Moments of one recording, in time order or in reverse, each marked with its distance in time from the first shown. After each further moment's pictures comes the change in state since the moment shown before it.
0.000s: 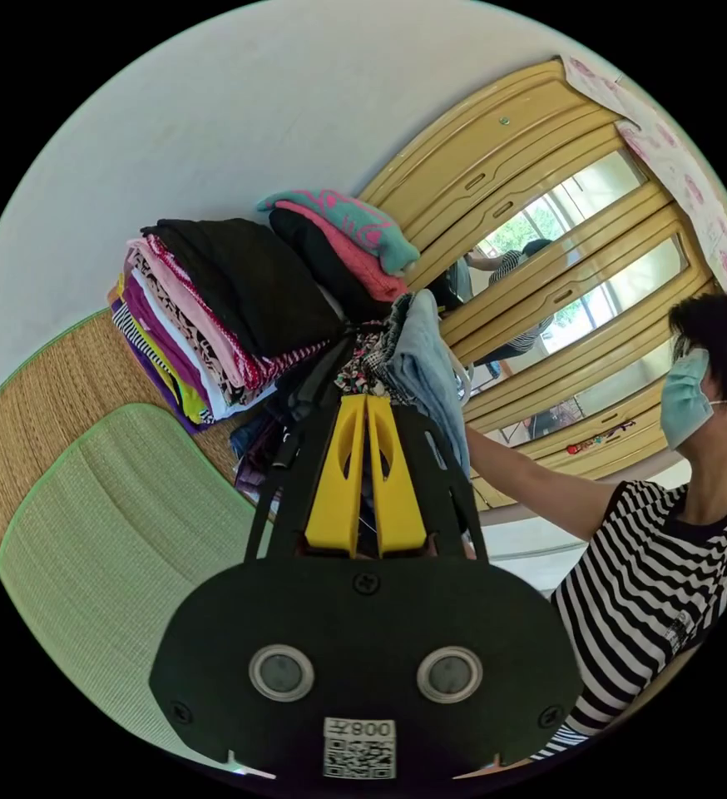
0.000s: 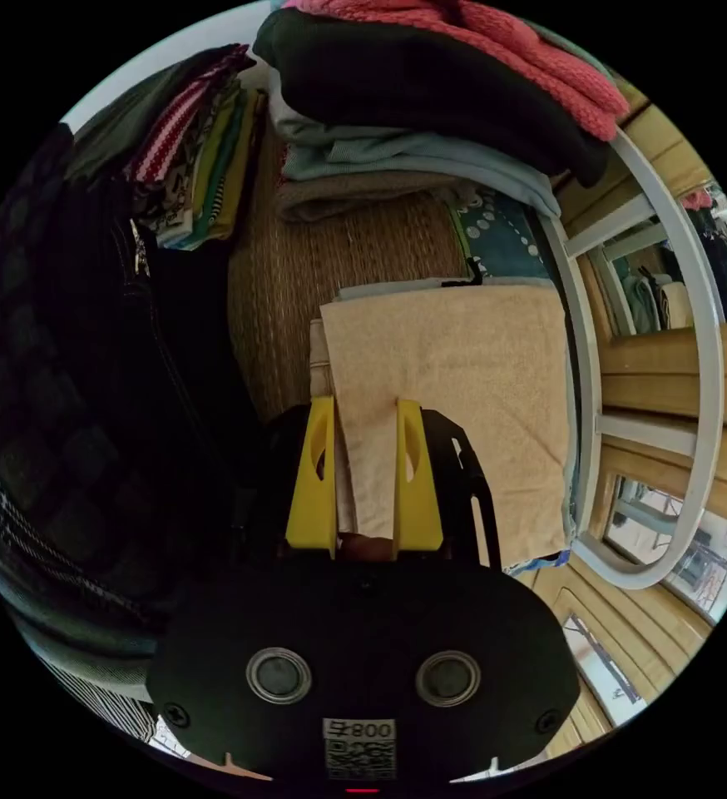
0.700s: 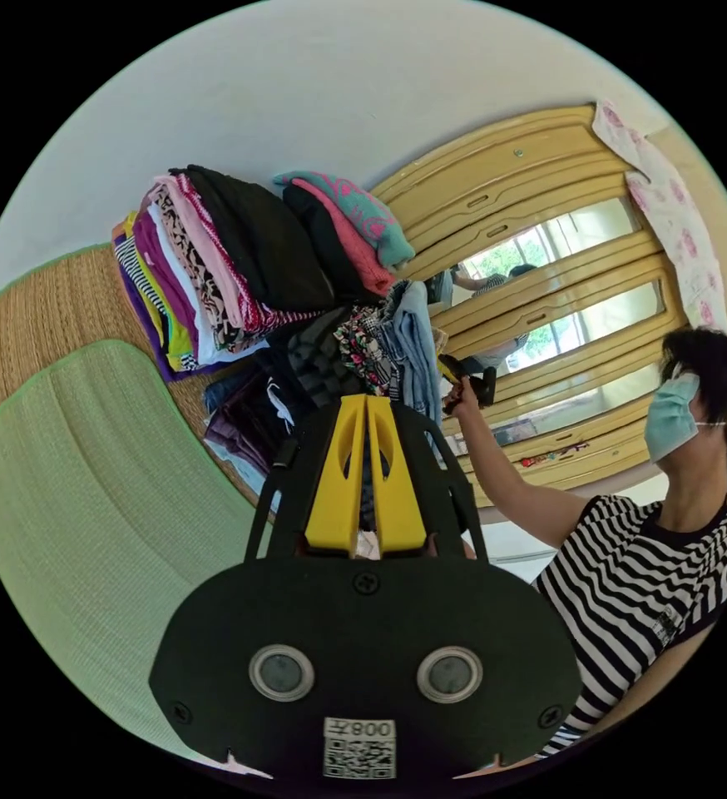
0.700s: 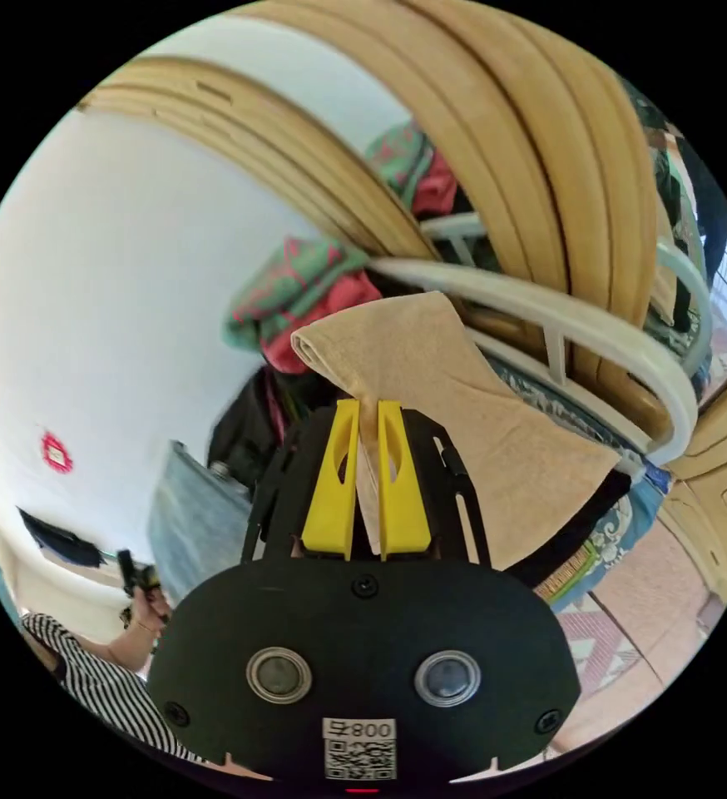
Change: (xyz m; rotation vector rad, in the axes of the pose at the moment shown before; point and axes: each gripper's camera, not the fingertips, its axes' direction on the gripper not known) left arm -0.063 0.140 -0.138 0.046 0.205 -0.164; right arm 0.093 0.211 -0.108 0.723 -0.602 0.551
